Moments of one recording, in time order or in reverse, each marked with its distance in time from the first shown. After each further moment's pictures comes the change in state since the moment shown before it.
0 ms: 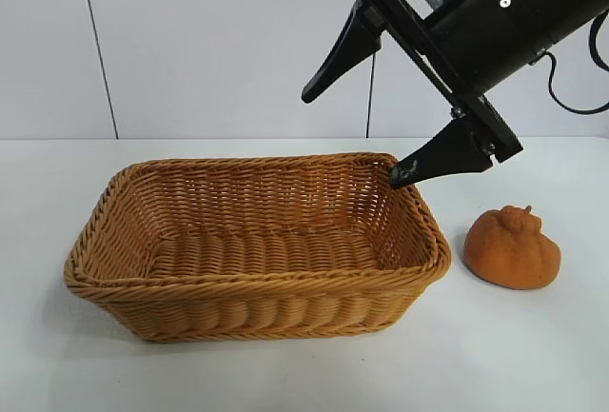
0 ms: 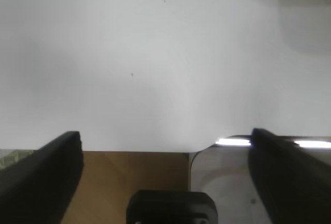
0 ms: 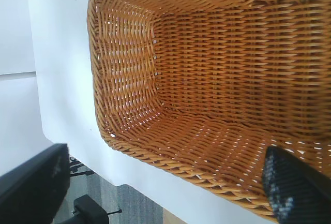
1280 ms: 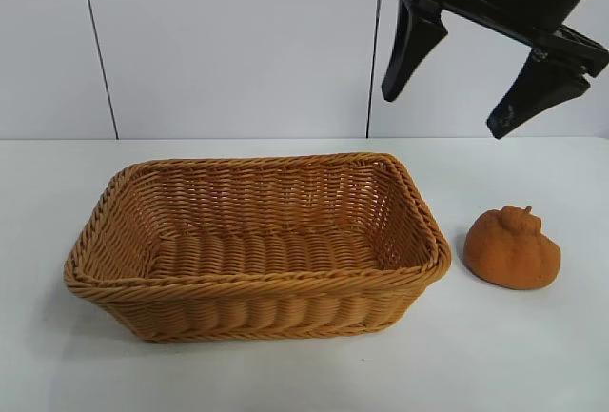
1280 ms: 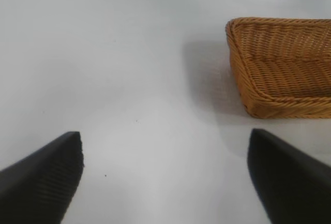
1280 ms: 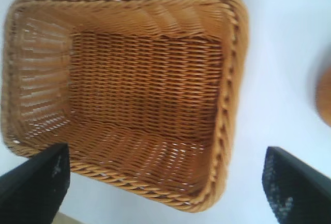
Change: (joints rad) left arm 0.000 -0.755 0.143 -0.062 -0.080 0.006; right arm -0.001 -0.024 -0.216 -0.691 0.137 0.324
